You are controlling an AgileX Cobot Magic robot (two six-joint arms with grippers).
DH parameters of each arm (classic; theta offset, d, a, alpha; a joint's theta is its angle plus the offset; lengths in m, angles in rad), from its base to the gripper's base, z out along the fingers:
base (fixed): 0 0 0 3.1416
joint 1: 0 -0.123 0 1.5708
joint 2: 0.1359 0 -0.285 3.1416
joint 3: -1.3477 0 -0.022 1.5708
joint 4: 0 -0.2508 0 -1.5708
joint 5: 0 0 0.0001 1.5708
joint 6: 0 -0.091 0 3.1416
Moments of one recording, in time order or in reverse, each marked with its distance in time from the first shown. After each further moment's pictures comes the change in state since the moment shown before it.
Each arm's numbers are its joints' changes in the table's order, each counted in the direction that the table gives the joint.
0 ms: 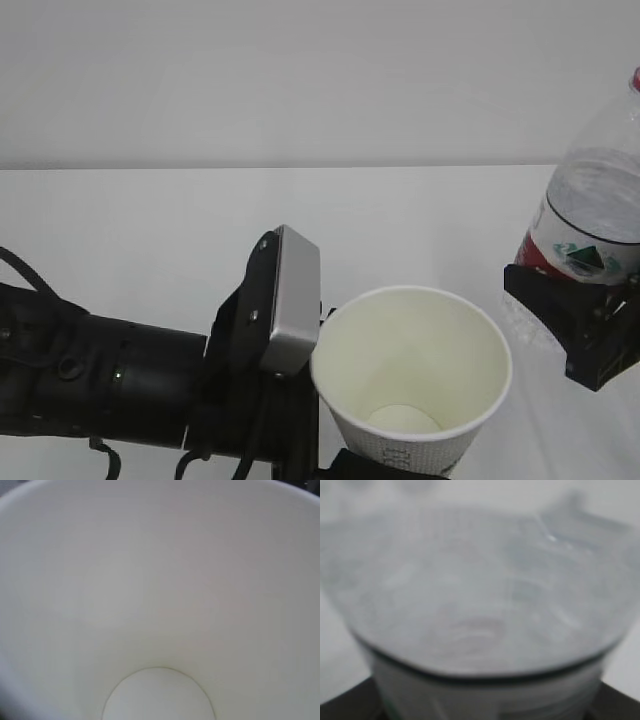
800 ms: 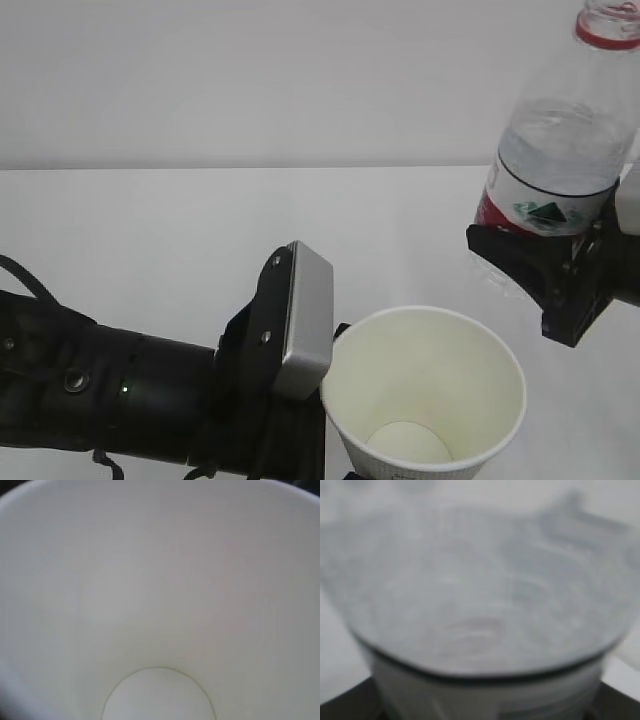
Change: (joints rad) left arm 0.033 0.000 0.002 -0.004 -0.024 -0.003; right arm -0.045 0.000 0.164 0.185 -0.042 -0.036
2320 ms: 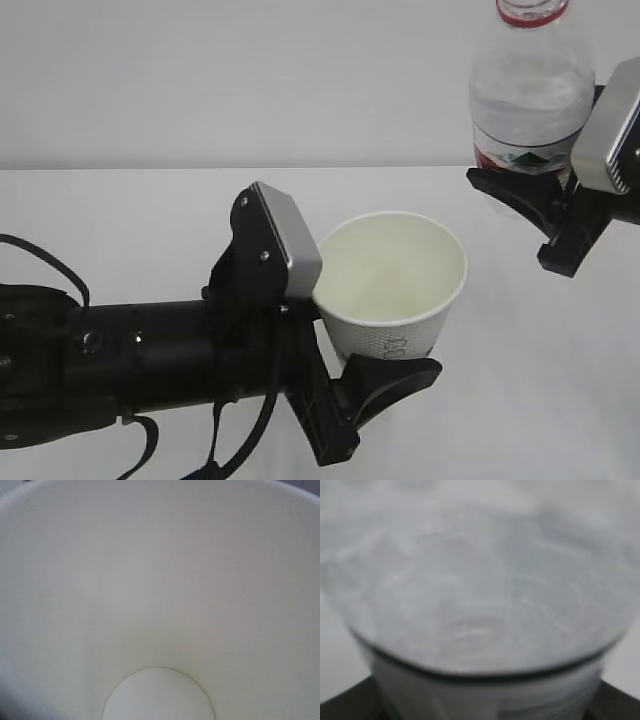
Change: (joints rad) left arm 0.000 0.001 0.000 0.456 -0.100 -0.224; right arm -0.023 0.000 0.207 0.125 -0.175 0.173
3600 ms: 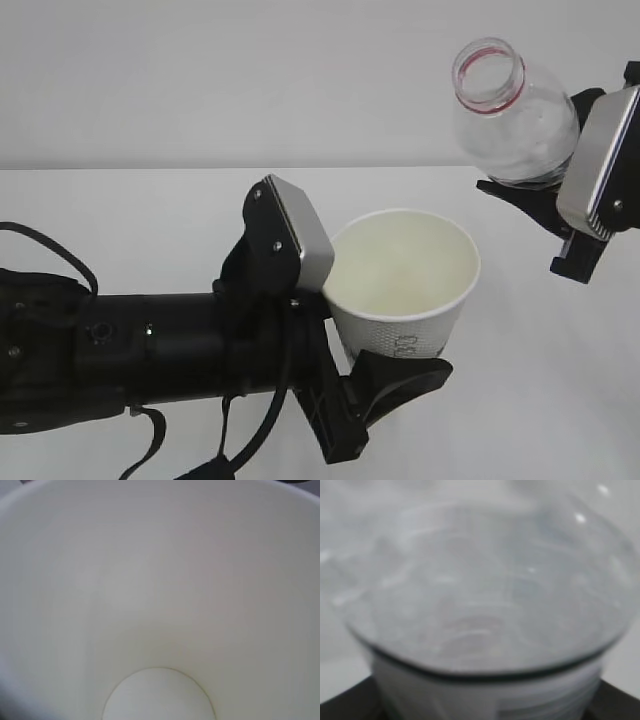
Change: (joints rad) left arm 0.000 0.004 0.037 -0.050 -0.031 0.066; right arm 0.000 0.000 0.004 -0.004 -0.053 0.279
